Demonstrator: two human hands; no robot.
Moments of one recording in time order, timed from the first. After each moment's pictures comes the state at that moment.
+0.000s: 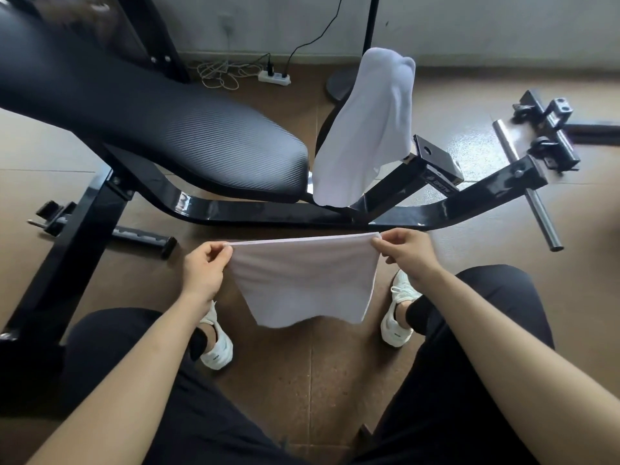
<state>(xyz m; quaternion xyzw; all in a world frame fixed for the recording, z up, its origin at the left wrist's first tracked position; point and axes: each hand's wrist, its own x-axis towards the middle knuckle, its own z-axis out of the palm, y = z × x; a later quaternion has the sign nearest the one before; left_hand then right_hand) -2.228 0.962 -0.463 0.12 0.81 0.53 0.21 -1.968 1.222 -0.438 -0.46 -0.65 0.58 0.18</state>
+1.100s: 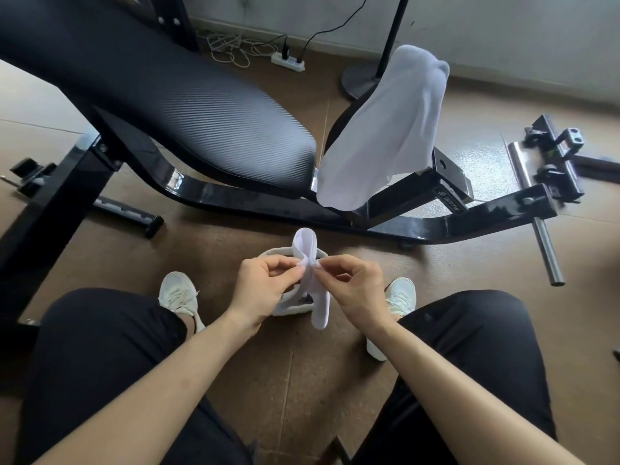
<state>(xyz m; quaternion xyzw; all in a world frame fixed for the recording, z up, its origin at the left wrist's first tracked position) -2.142 1.015 -0.439 0.18 0.74 0.56 0.33 -2.016 1.143 -0.442 -0.31 -0.78 0.50 0.20</state>
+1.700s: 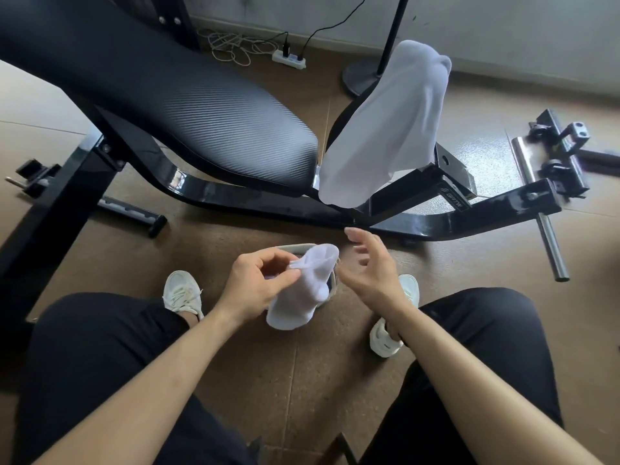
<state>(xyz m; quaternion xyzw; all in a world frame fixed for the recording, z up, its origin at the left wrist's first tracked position) -2.157 0.999 -0.436 0.30 0.75 0.52 0.29 -2.012 1.176 -0.449 -0.34 -0.80 0.46 0.15</state>
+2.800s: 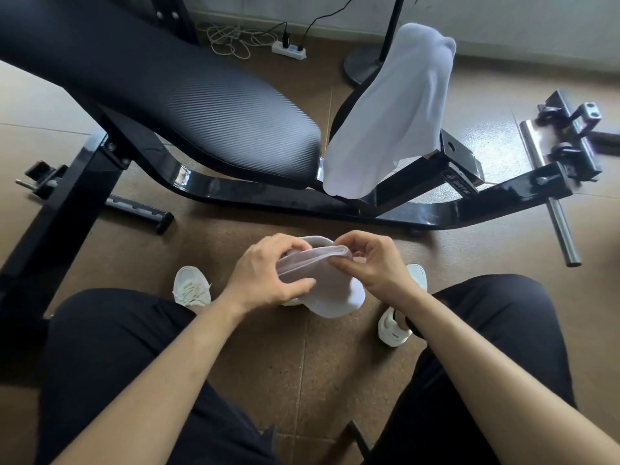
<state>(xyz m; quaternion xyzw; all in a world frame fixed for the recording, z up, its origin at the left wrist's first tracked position) -2.170 0.995 -0.433 0.48 0.78 0.33 0.22 -2.012 1.171 -0.428 -0.23 -0.81 0.53 0.13</state>
